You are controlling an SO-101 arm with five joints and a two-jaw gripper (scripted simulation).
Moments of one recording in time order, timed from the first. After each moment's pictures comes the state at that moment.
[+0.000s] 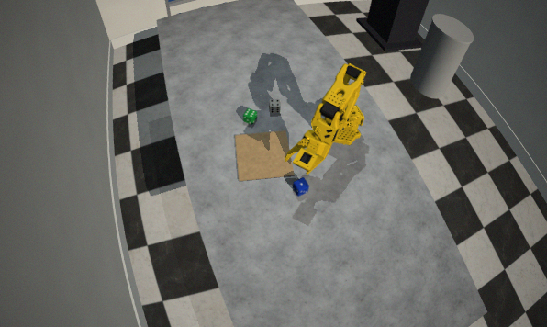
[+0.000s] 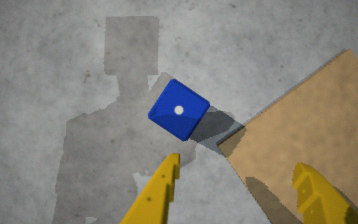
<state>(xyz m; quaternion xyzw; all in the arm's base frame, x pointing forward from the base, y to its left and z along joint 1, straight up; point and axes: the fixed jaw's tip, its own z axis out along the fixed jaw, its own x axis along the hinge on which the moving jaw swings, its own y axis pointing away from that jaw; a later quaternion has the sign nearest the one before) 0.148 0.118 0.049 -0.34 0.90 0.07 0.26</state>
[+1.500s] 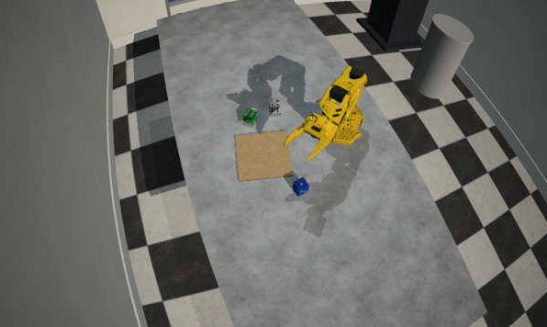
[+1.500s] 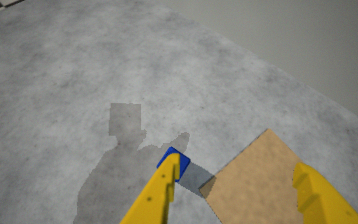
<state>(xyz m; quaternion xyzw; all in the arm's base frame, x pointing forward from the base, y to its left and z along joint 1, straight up) 0.160 0.127 0.129 -0.31 0.82 0.13 0.47</state>
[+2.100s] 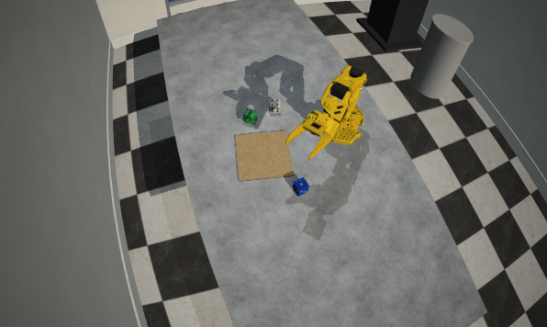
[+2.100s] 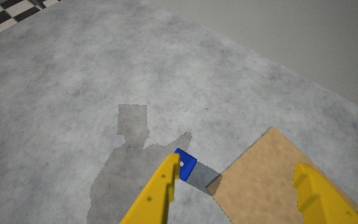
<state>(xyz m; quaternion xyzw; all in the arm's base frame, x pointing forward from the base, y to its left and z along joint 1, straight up) 0.159 0.129 0.140 -0.28 0.83 0.15 0.46</state>
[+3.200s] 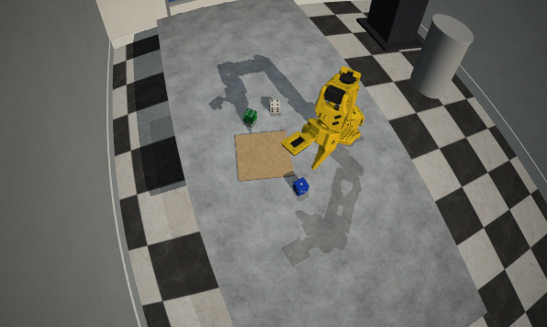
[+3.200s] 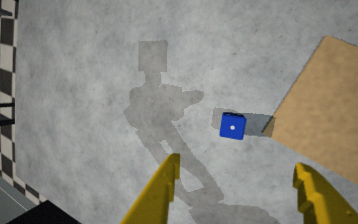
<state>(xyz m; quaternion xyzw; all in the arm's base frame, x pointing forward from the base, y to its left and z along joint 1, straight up) 0.169 0.166 0.160 -0.08 0.97 0.15 0.20</state>
